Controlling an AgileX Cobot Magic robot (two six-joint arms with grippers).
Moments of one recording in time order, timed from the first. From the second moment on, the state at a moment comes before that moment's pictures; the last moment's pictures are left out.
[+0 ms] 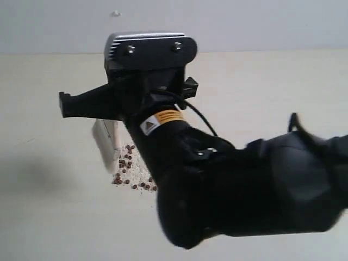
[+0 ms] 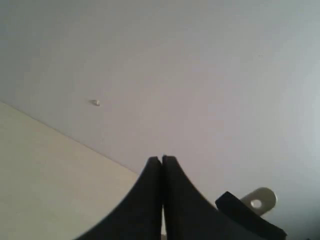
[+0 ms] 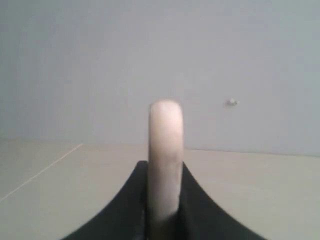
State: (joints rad) left arm -0.34 0.28 -0.08 0.40 -0.24 -1.15; right arm 1.16 1.80 -0.85 0.82 -1.03 -0.24
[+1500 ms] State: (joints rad) left arm -0.34 0.28 -0.08 0.40 -0.24 -1.15; right arm 1.31 2.22 -1.36 1.46 -1.22 -0.82
